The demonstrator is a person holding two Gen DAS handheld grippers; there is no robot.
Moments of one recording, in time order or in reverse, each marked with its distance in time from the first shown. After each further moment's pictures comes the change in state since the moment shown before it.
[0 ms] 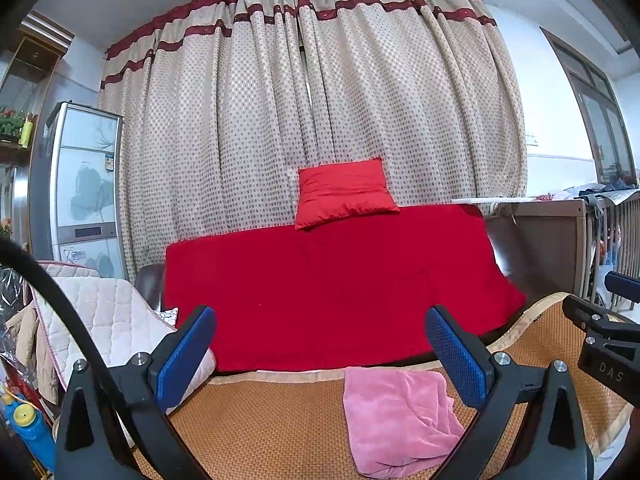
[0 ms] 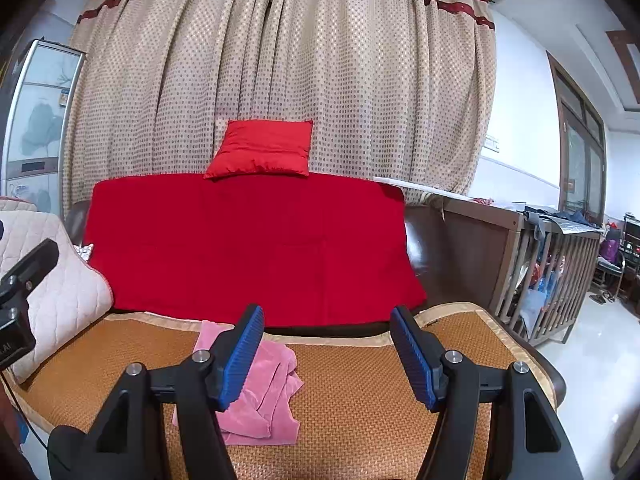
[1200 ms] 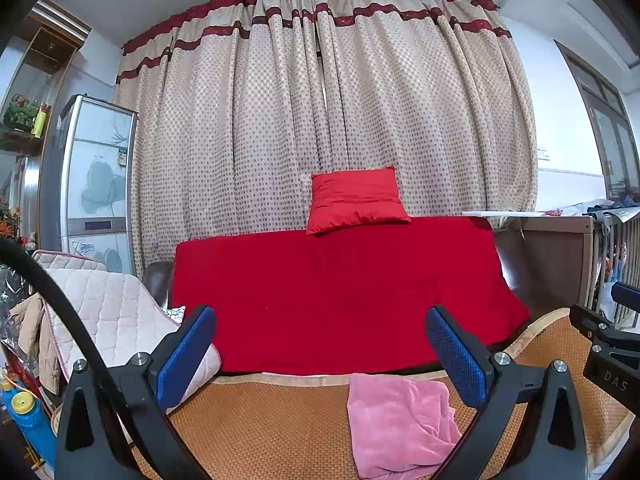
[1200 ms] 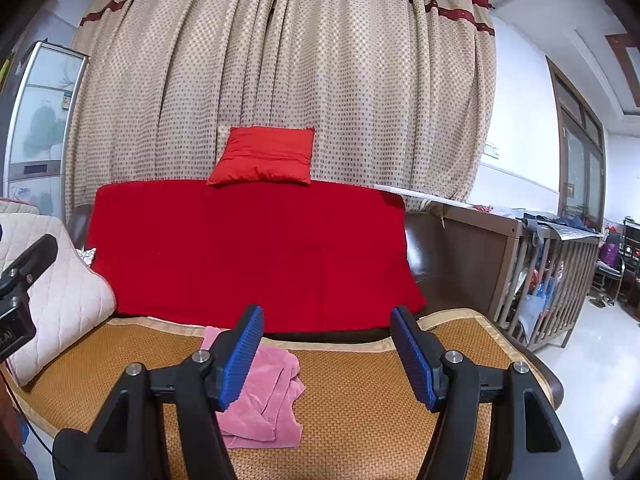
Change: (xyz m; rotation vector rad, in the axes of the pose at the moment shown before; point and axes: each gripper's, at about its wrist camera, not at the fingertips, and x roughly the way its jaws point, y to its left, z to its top) left arm -0.006 0.014 0.007 -0.047 -0.016 0.028; right arm -0.009 0.000 0.009 -0.006 -0.022 0.007
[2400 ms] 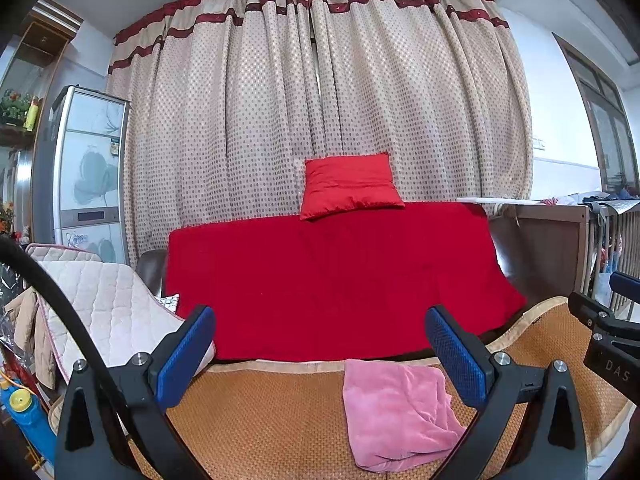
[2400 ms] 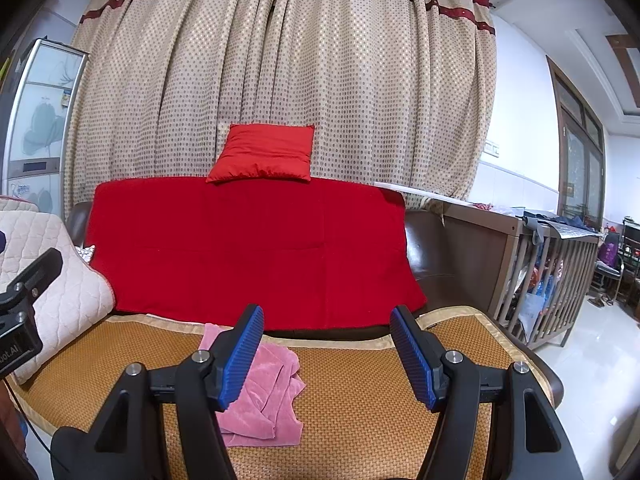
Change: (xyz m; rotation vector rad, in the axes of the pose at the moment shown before) left arm 0.009 0.004 -0.007 0.004 0.053 -0.030; right arm 0.002 -0.001 -0.003 -0.001 0.009 0.000
